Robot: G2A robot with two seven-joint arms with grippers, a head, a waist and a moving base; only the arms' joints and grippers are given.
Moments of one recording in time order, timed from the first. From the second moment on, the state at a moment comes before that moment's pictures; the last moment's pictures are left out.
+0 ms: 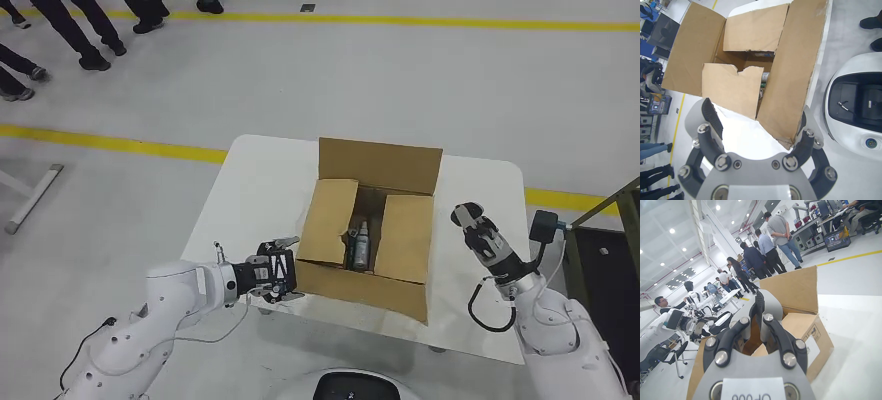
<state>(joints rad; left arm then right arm) 1.10 -0.96 -1.12 -1.79 1.65 -0.84 -0.02 -1.42 -1.12 1.63 -1.62 -0.46 -0.70 0.12</state>
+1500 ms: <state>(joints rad) 0.74 -1.12 -0.82 -1.38 1.58 -0.57 -0.15 -1.41 -1.11 1.53 -1.64 -0.48 -0.65 0.42</state>
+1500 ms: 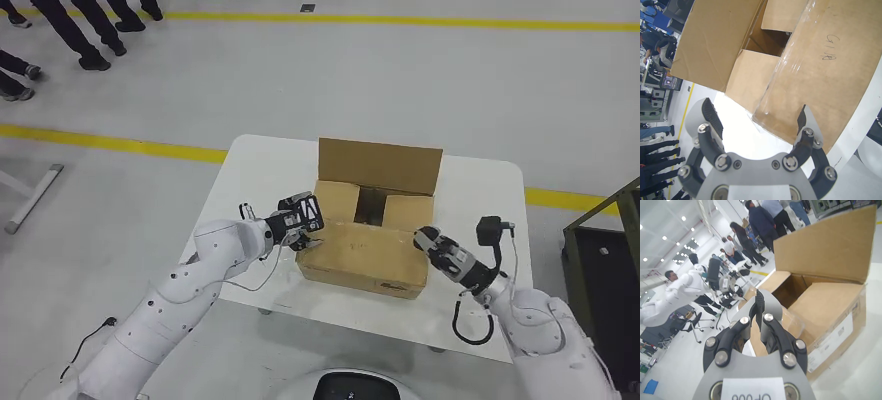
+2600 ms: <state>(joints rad) 0.74 -1.14 -0.86 -1.36 1.61 -0.60 -0.16 -0.88 -1.15 1.41 -1.12 -0.62 -0.18 0.16</state>
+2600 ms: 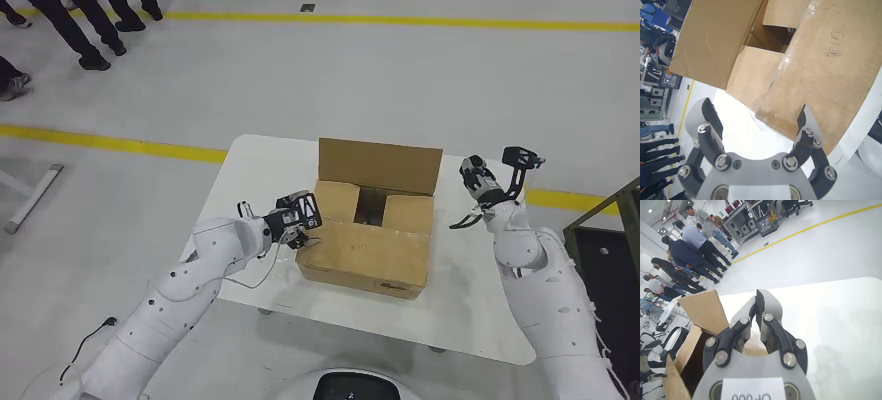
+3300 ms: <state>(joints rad) 0.74 -1.16 -0.88 -1.34 1.62 -0.60 -0.16 -0.76 -1.15 1.38 -0.96 -0.46 -0.57 0.46</state>
